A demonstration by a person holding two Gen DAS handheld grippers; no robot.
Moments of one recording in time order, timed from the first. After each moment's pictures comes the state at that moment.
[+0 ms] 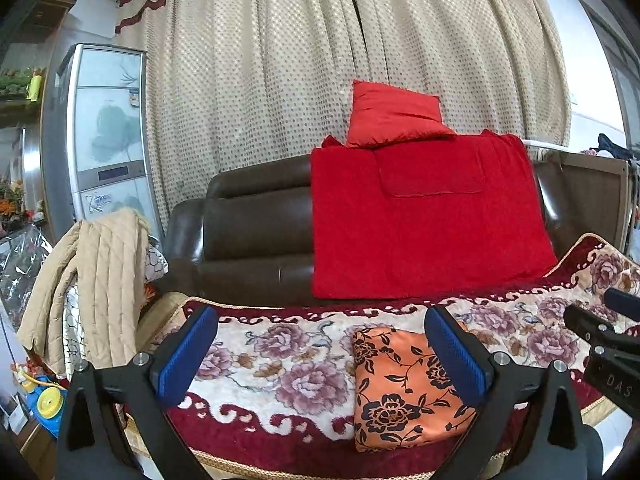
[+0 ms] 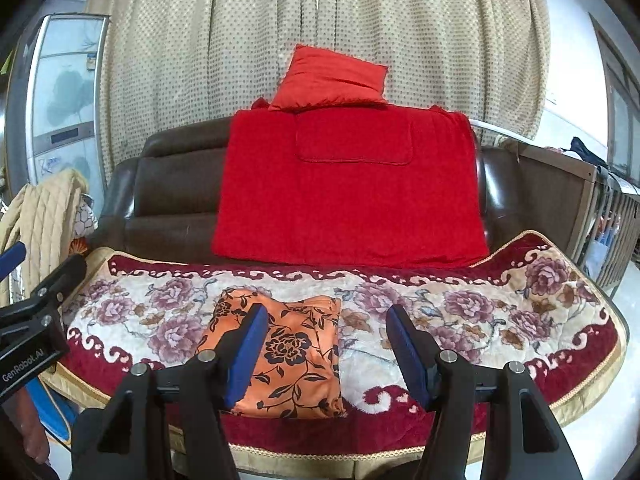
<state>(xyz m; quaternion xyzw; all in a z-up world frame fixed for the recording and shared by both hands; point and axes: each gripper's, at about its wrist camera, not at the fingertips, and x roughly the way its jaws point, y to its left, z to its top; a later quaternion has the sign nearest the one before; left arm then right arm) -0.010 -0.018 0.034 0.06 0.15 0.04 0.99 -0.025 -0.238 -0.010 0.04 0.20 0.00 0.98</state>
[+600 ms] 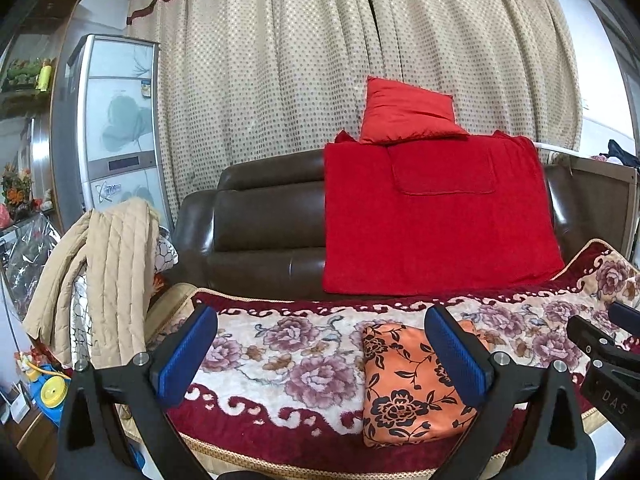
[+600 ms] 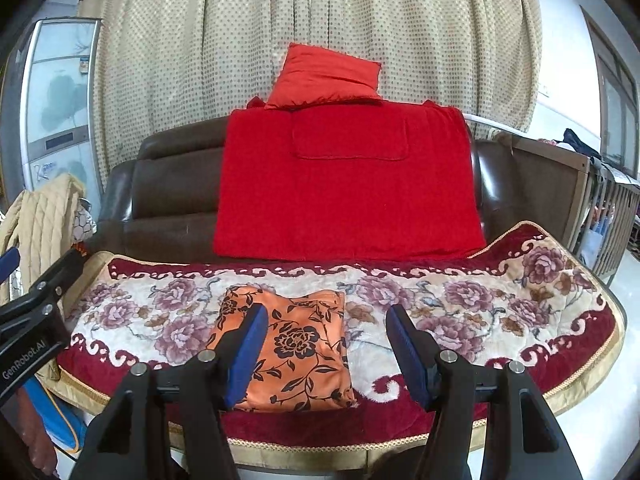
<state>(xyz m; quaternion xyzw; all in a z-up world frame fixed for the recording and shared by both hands) -0.012 -0.005 0.034 0.04 0.16 0.06 0.98 -0.031 -0.226 -0.008 0.05 0.21 -0.01 0.98</state>
